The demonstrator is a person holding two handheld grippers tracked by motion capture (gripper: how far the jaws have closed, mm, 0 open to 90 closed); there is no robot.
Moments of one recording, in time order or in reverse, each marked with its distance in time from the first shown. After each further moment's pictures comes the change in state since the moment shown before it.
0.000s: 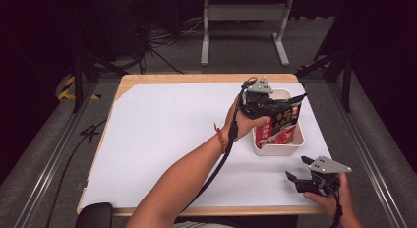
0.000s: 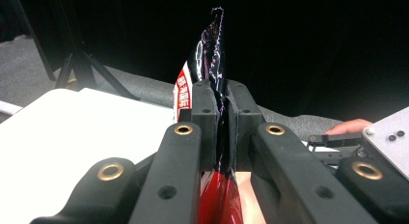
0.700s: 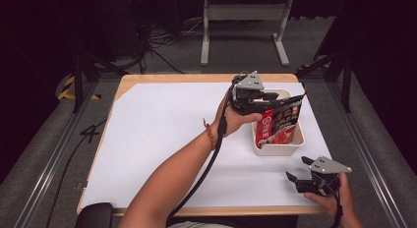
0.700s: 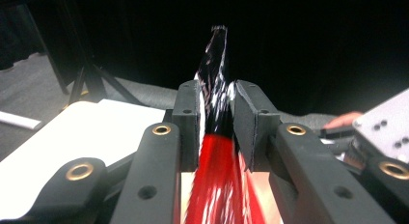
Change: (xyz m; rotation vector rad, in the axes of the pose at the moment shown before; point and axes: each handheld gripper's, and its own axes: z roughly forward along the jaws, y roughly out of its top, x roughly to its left) left arm 0.003 0.008 -0.035 0.007 0.025 0.093; right arm 0.000 -0.001 0.000 0.006 0.004 -0.007
